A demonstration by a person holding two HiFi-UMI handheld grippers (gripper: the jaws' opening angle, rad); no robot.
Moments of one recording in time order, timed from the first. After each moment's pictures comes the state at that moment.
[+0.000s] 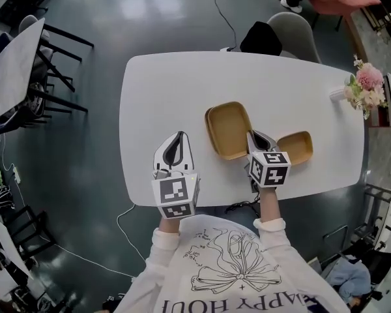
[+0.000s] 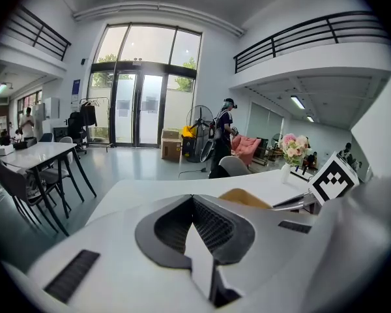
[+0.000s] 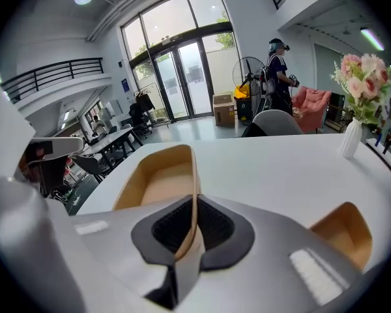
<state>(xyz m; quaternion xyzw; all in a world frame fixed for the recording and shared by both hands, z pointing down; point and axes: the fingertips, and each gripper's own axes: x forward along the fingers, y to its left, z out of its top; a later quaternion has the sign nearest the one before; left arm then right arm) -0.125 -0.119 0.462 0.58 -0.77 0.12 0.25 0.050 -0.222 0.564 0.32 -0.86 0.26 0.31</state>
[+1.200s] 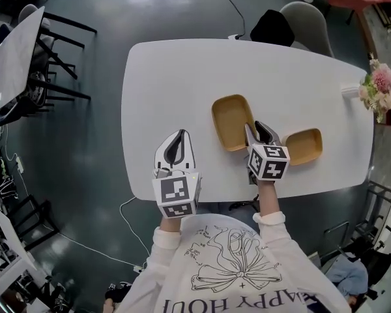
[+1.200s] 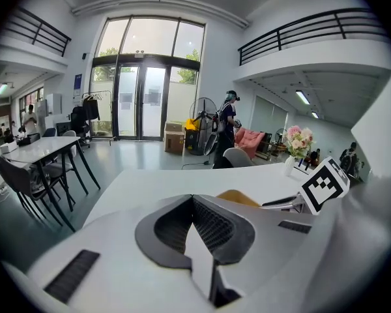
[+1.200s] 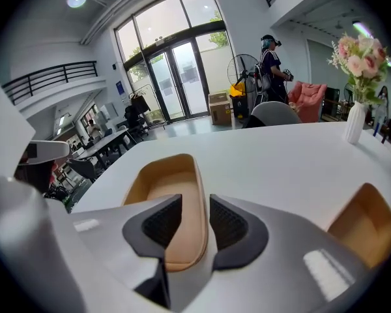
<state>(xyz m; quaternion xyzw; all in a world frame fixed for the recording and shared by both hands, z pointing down) -0.137 -0.106 0.490 0.56 -0.77 0.14 0.27 0.029 -0.225 0.604 0.34 -0.85 0.27 0.30</state>
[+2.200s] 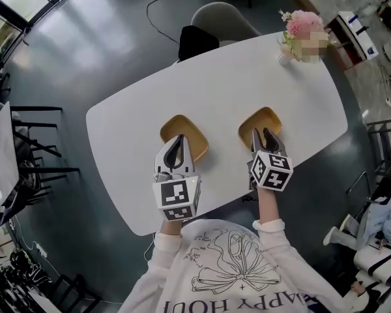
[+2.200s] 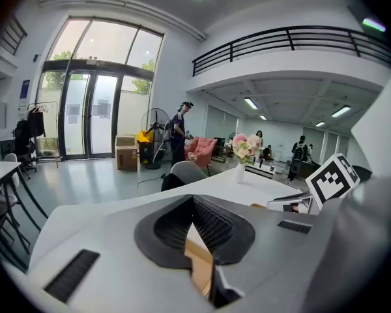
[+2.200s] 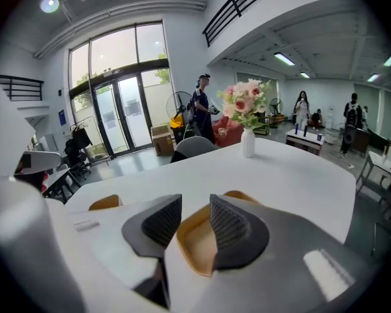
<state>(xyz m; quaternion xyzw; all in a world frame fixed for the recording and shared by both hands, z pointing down) -0.008 -0.195 0.433 0.72 -0.65 0.14 0.20 0.226 -0.245 0.520 0.59 -0.74 0.26 0.18</state>
